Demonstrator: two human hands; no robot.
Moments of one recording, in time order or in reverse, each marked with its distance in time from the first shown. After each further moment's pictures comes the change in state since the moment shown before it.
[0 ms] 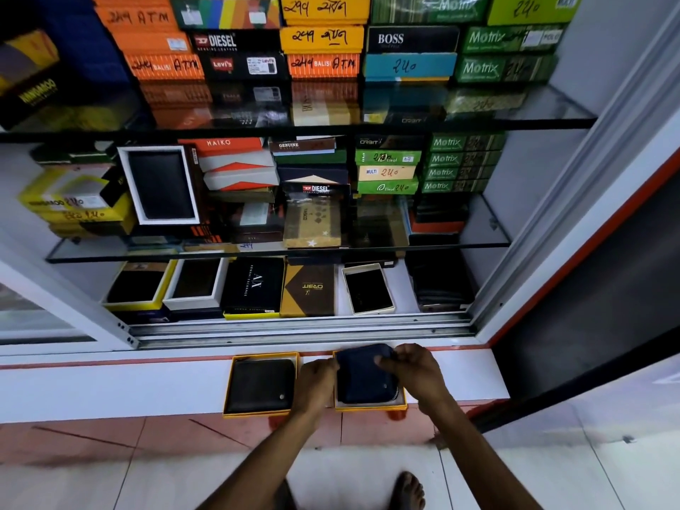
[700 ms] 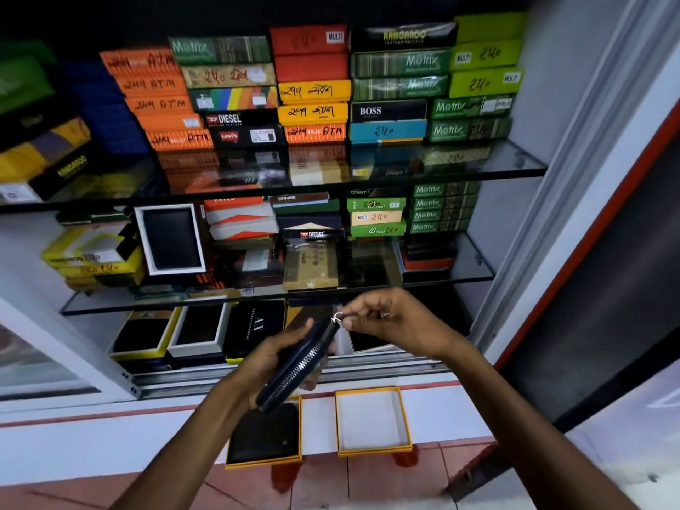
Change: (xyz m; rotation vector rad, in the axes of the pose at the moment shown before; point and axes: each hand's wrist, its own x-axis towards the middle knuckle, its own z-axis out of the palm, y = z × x) left_hand -0.017 0.124 -0.088 -0.291 -0.889 0.096; right_hand -0.032 -0.172 -0.027 -0.250 -0.482 -0.712
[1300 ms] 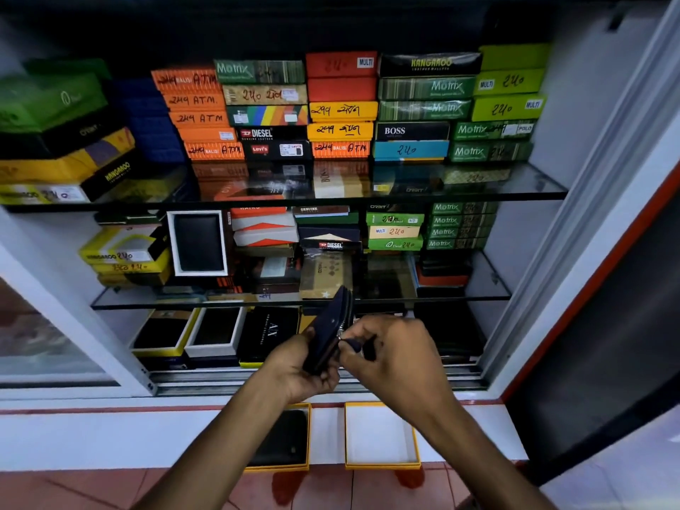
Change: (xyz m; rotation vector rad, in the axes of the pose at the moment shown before) left_hand 0.014 0.007 0.031 -0.381 0.620 -0.104; right_hand -0.029 -0.043 0.053 -0.465 0.382 -0.018
